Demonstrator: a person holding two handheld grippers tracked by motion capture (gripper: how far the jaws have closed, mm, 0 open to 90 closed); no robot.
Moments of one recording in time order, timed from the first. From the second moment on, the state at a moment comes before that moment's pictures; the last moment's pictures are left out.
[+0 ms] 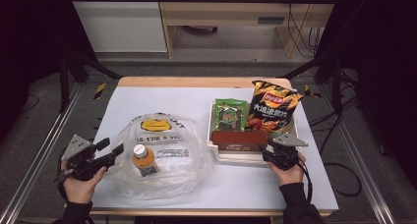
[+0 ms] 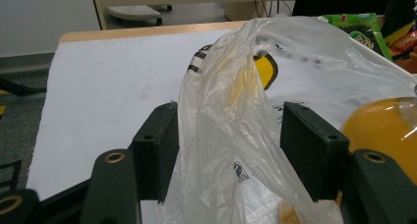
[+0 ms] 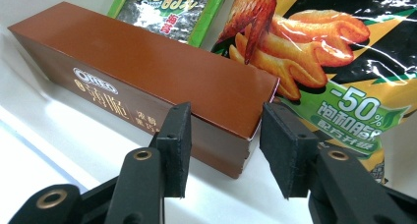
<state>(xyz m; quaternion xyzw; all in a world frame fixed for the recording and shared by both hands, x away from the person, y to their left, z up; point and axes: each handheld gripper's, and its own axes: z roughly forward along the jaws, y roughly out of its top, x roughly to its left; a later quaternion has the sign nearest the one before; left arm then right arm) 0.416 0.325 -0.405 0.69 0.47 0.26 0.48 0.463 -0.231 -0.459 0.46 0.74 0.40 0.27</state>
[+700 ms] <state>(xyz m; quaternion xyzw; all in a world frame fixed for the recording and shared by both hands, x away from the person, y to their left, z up) 0.407 0.323 -0.391 0.68 0.46 0.27 0.50 0.446 -0.234 -0.438 0.46 0.72 0.45 0.27</state>
